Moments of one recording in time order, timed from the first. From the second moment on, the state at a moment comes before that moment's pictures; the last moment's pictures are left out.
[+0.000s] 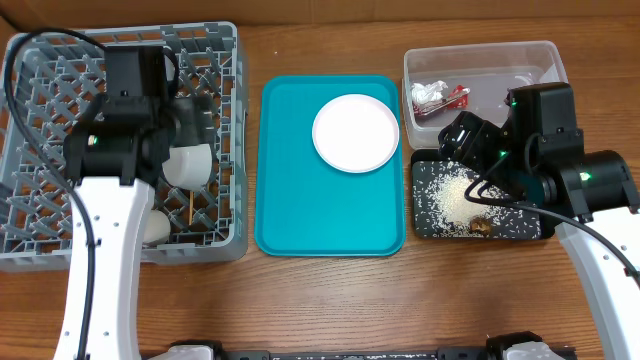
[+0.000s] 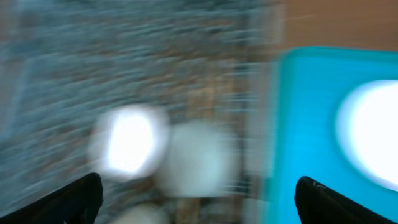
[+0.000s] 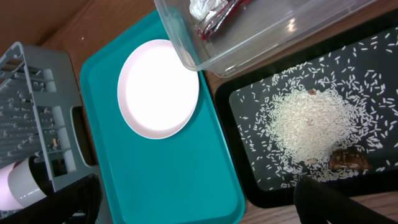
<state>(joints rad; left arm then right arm) -0.03 1.43 1.58 -1.03 -0.11 -0.09 0.17 1.28 1.35 -1.04 -0.12 0.67</state>
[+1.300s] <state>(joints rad) -0.39 2.10 1.59 -0.99 0.07 -0.73 0.17 1.28 1.35 -1.06 -0.12 0.67</state>
